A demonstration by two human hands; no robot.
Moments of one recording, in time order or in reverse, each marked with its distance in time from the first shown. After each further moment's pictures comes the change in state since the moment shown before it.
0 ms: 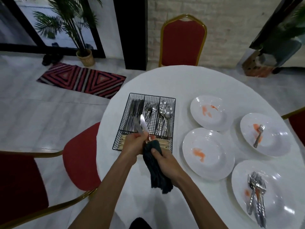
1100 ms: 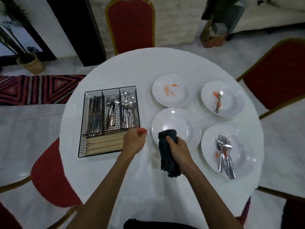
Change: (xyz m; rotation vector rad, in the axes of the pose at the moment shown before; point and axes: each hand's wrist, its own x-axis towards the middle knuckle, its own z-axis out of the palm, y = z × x) left_hand 0.011 -0.029 0.086 0.749 -0.139 0.286; right_hand -0.016 0.061 -0.089 0.297 0.511 0.206
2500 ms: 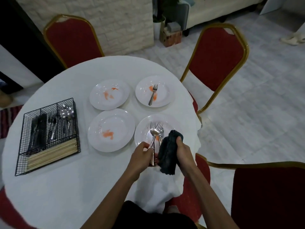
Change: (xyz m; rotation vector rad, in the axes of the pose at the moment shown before) left_hand -0.159 0.107 0.262 -0.130 -0.359 -0.036; right_hand -0.023 0.113 -0.294 0.419 0.130 0.100
